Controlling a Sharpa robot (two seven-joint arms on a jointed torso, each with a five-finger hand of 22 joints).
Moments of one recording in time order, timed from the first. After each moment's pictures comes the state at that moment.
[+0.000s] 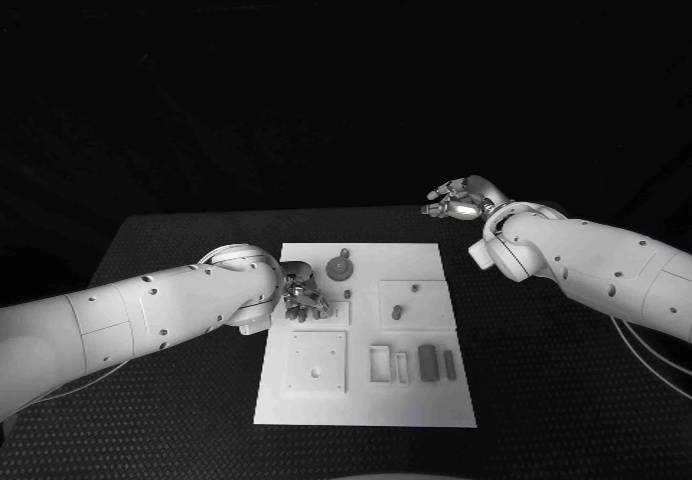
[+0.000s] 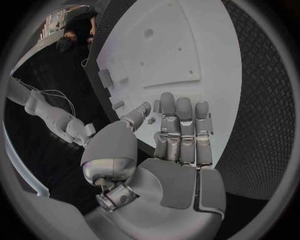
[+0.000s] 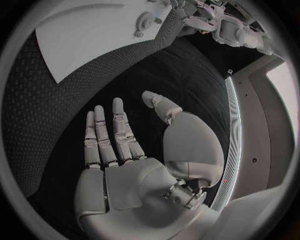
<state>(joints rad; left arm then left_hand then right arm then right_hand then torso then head) 1.25 -0.57 -0.18 1.27 -1.07 0.09 -0.40 0.83 -0.04 0.56 -0.14 0.07 1.01 0.06 0.45 0.55 1.30 -0.04 0.72 0.50 1.07 -0.09 1.12 0.49 0.01 0.85 -0.11 0.70 1.31 1.22 -0.67 -0.03 1.08 -0.76 -0.41 0.03 1.01 -0.21 0.57 -0.18 0.43 0.74 0.19 0.33 0.35 0.92 0.09 0.67 0.07 0.65 0.20 0.72 0.32 0.21 0.58 0.23 0.07 1.29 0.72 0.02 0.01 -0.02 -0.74</state>
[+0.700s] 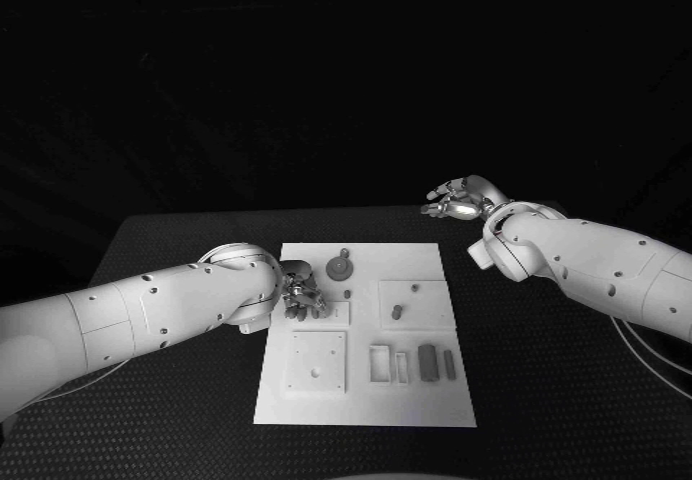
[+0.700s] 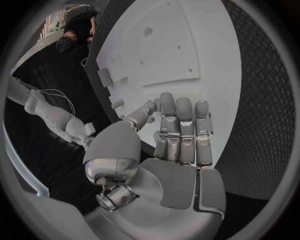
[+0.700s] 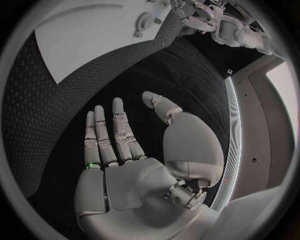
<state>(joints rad) 1.25 -0.57 -0.18 1.26 -1.07 0.09 -0.40 0.89 0.02 0.56 -0.21 0.06 1.03 0.06 0.45 0.56 1.32 -0.05 0.72 0.50 1.08 -0.09 1.12 0.50 0.01 0.87 -0.11 0.70 1.31 1.22 -0.68 -0.03 1.08 -0.76 -0.41 0.03 1.00 -0.21 0.57 -0.18 0.43 0.74 0.19 0.33 0.35 0.92 0.09 0.67 0.07 0.65 0.20 0.72 0.32 0.21 0.58 0.23 0.07 1.29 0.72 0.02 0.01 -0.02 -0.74</state>
